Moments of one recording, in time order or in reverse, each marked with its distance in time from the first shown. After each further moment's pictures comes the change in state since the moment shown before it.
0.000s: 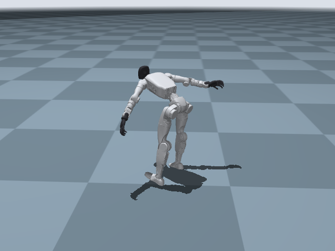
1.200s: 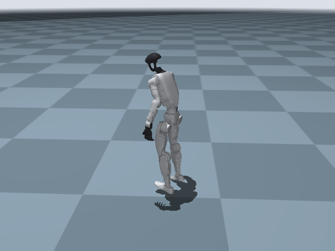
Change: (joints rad) left arm 0.263 -0.581 0.017 -0.410 0.166 0.099 -0.240; right arm -0.195 0.454 0.163 -0.311 -0.281 -0.145 0.556; waist 0.228 -0.074 -0.111; left_leg 0.813 -0.175 -0.149 0.154 -0.222 0.172; right_leg 0.901 -0.020 -0.209 0.187 -0.167 0.007
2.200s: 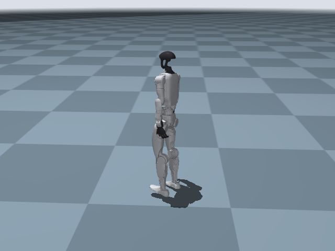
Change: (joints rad) left arm 0.066 -0.277 -0.091 0.551 0.015 0.018 0.039; right arm 0.104 0.138 -0.155 0.087 -0.050 0.091 0.096; waist -0.044 0.012 -0.379; left_leg 0.046 -0.037 -0.023 -0.103 0.099 -0.065; right_leg 0.130 0.069 -0.034 -0.166 -0.188 -0.034
